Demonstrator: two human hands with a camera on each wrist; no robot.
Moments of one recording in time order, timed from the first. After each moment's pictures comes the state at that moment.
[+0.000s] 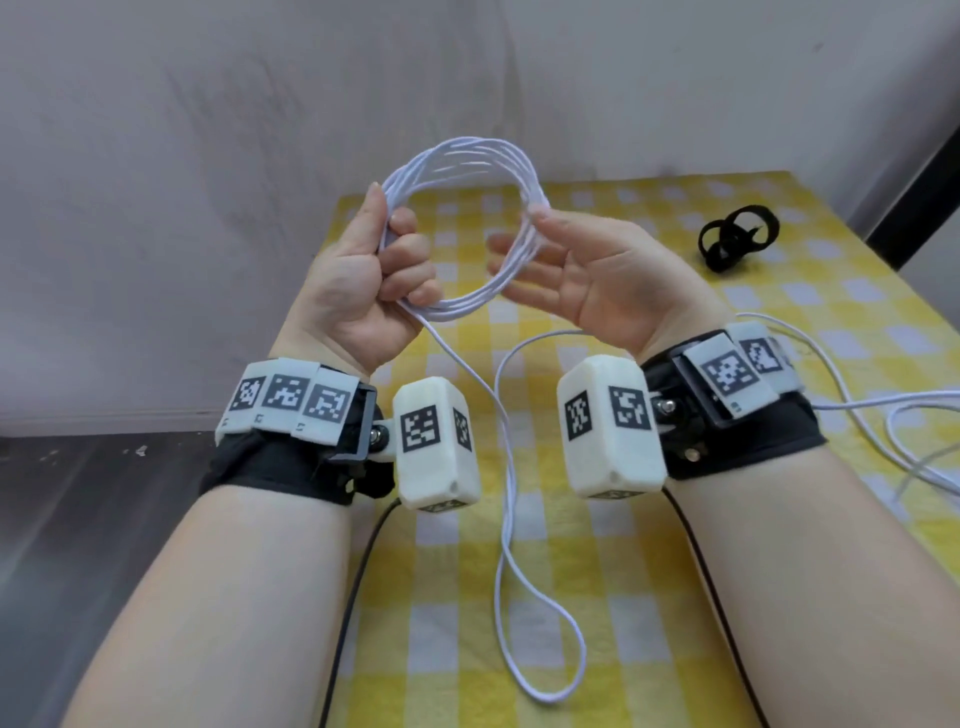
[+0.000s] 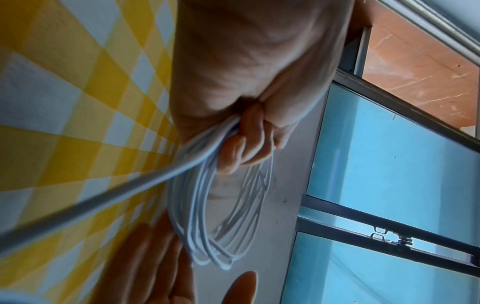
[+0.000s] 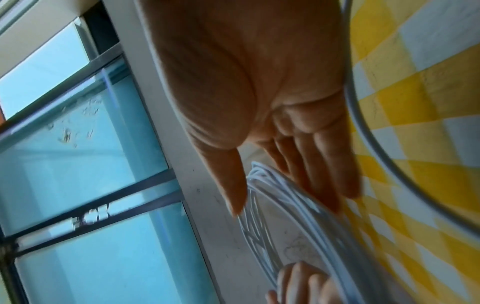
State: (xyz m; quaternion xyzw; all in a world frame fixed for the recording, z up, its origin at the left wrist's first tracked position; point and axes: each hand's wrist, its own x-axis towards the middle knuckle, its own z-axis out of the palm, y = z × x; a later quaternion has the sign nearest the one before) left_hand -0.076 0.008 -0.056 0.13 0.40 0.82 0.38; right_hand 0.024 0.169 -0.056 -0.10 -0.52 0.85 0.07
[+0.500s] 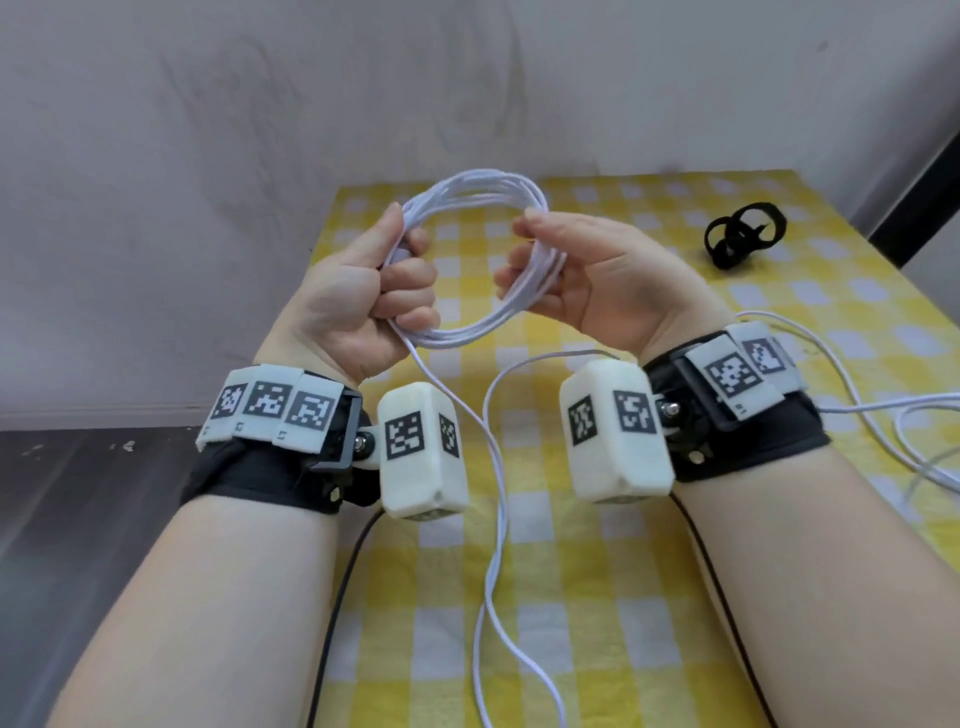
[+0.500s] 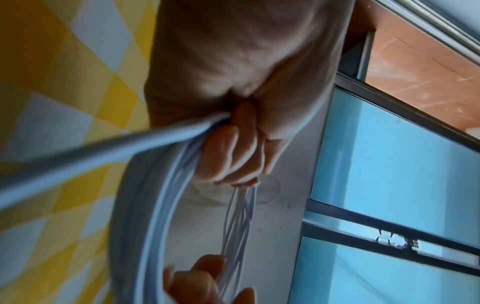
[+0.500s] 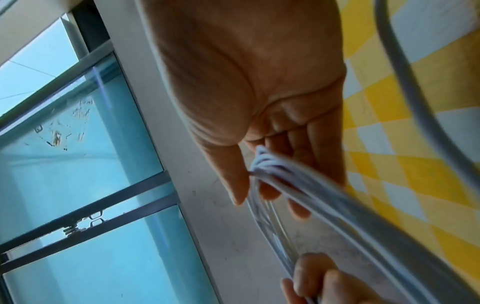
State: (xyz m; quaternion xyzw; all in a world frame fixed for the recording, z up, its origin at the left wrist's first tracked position) left_hand -0.079 -0.005 -0.063 0.13 0.46 0.77 0.43; right_hand 0.024 0.158 -0.057 -0.11 -0.56 0.82 0.06
